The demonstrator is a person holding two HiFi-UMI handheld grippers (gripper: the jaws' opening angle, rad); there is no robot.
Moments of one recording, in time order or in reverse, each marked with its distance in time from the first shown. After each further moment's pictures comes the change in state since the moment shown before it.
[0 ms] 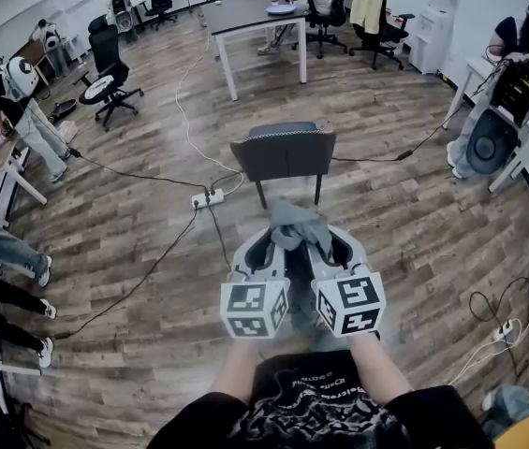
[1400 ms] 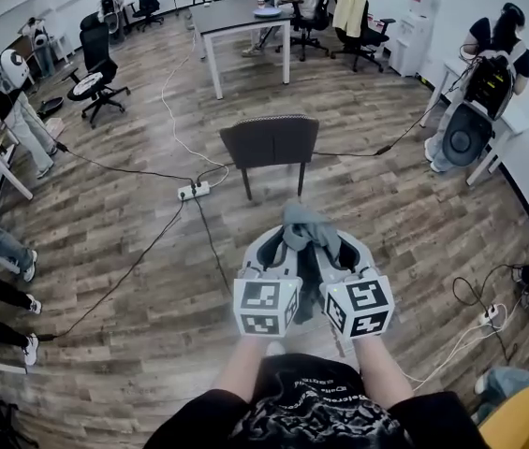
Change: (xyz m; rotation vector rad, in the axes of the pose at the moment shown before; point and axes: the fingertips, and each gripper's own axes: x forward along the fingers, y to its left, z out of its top) left arm -0.084 -0.061 -0.022 0.010 -0.012 -0.113; right arm -0.104 0.042 -0.024 -0.047 0.022 -0.065
